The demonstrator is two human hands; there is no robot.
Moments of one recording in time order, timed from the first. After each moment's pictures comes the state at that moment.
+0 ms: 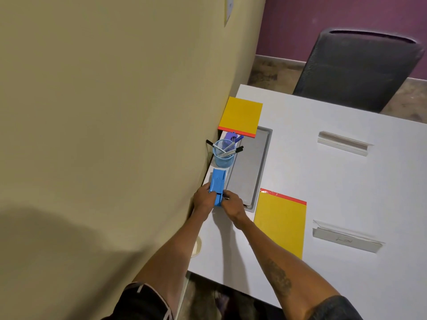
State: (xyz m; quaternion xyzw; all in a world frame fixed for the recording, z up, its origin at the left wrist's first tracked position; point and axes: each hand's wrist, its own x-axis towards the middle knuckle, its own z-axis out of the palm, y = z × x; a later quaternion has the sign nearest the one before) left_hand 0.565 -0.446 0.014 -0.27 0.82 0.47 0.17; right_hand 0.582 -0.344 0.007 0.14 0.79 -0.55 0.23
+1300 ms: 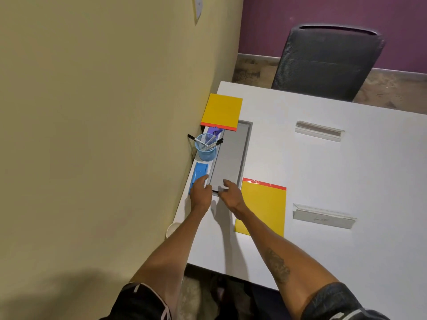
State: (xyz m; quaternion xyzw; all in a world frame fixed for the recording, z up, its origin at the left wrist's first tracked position) left_hand 0.592 -0.401 0.019 -0.22 0.84 0.49 0.09; right_hand 0.596 -0.291 0.023 0.15 0.81 -0.51 0.23
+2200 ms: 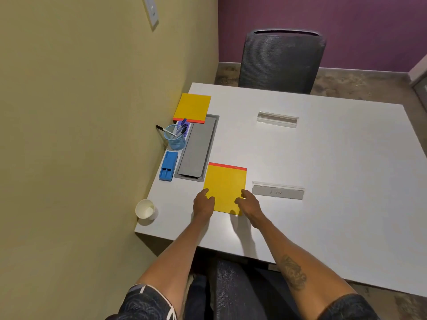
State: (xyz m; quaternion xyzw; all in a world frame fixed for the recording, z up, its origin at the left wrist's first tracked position) left_hand 0.715 -0.269 0.020 -0.22 0.83 0.47 0.21; right_hand 0.732 -0.107 0.035 0.25 0.78 -0.53 0.23
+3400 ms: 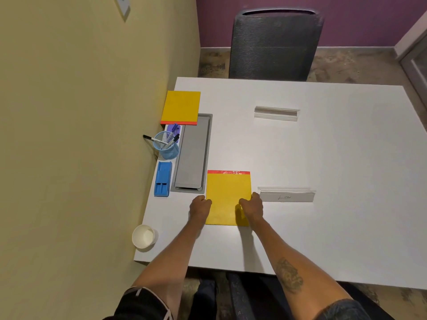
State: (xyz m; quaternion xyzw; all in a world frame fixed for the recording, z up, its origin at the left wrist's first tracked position) left_hand 0.643 -0.297 -0.031 -0.27 0.81 0.44 0.29; right_hand 0.670 -0.129 -0.033 0.43 0.74 -0.49 0.16
